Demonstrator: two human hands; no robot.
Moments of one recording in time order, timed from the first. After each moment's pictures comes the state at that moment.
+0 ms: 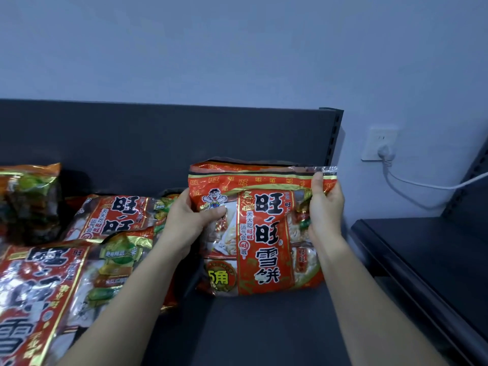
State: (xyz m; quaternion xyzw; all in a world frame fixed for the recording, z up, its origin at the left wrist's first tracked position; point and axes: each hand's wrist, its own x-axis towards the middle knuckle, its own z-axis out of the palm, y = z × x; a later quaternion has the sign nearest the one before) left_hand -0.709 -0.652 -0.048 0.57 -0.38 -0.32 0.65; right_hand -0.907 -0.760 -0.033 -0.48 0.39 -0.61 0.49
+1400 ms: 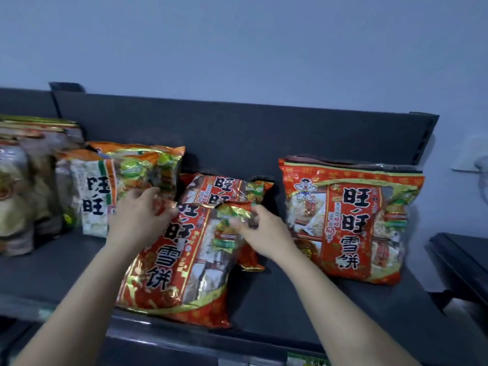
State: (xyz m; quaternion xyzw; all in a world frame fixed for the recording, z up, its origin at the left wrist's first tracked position) left_hand -0.576 -0.454 -0.044 0.92 -0.31 0.07 0.25; right_hand -0.755 -0.610 -0.064 -0.87 0.34 -0.19 0.30
